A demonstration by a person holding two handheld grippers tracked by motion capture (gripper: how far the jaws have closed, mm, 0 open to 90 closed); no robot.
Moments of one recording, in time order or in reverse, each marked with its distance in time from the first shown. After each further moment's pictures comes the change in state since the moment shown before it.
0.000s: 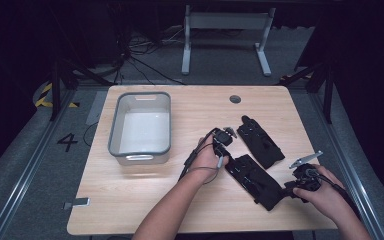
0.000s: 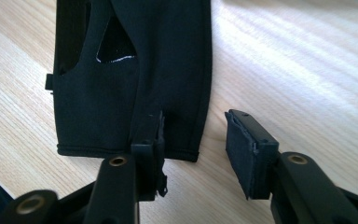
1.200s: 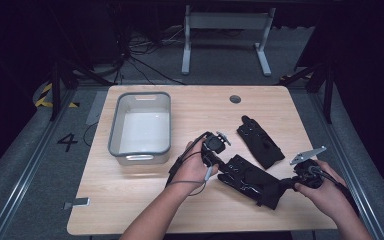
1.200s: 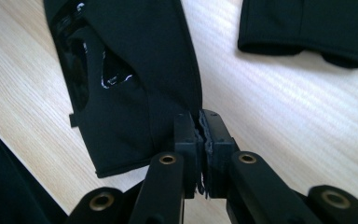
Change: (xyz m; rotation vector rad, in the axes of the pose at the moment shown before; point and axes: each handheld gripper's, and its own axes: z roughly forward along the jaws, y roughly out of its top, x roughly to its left) left arm -0.034 -0.042 -0.081 -0.019 0.027 0.100; right arm 0.018 0.016 -0.029 -0.077 -0.010 -0.086
